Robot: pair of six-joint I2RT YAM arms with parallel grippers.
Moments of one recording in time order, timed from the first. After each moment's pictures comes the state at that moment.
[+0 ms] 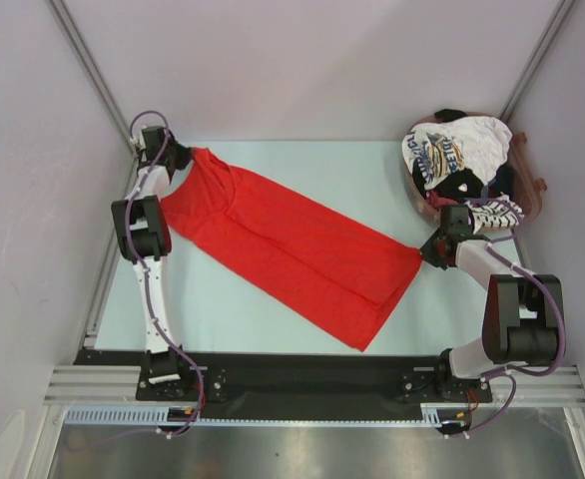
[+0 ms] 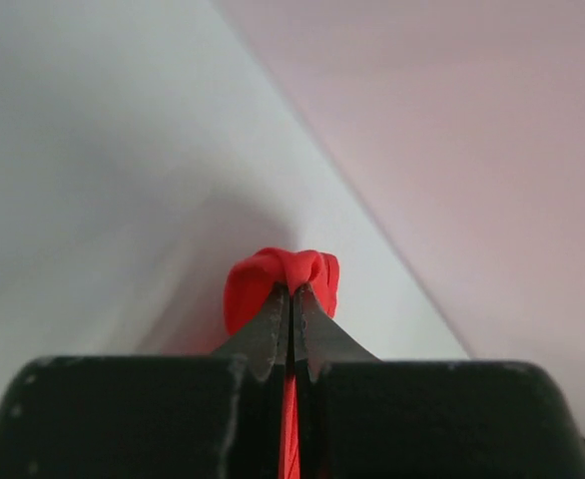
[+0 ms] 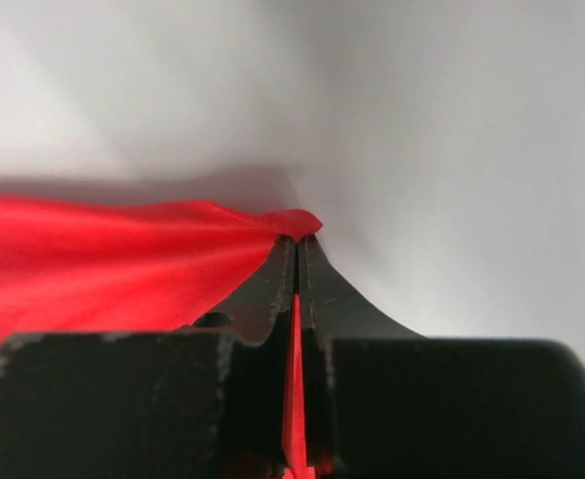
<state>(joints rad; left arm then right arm) 0.17 2.59 2.16 -0.09 0.17 -0.92 -0.01 1.47 0.78 -0.28 0.09 0.68</state>
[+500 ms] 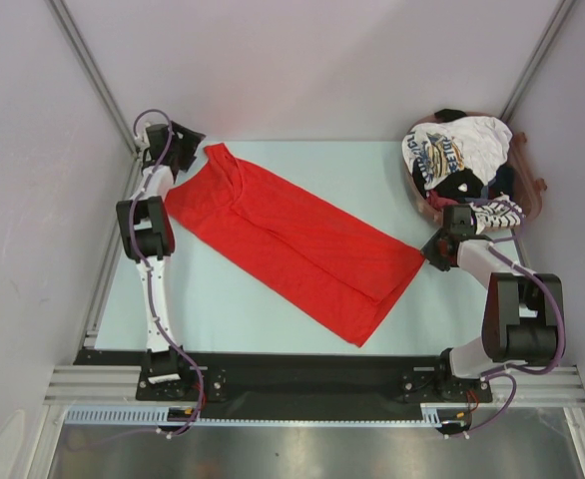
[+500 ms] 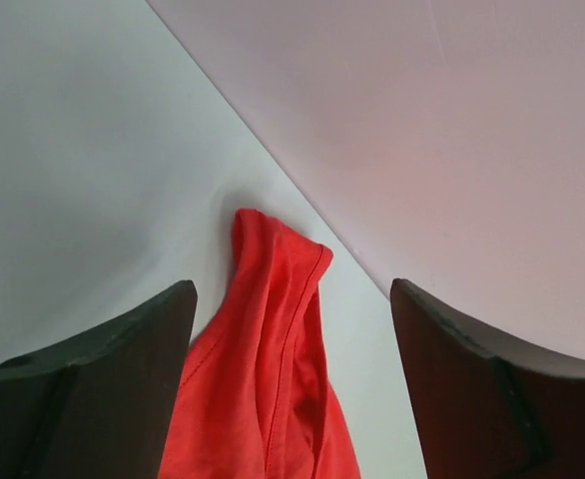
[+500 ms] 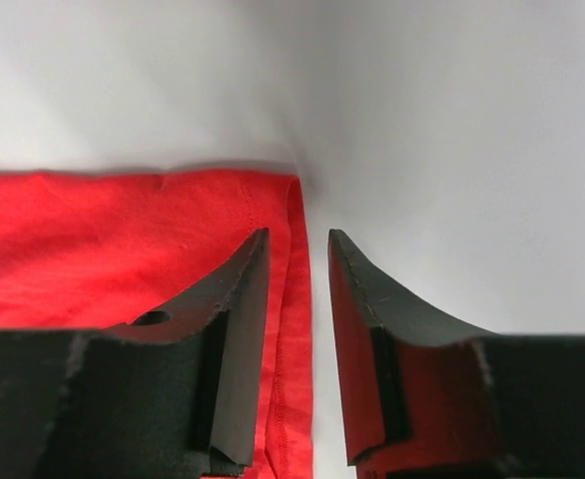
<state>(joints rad) 0.15 2.65 2.25 -0.04 0.21 -0.97 -0.04 1.48 0.78 -0.28 0.11 0.68</state>
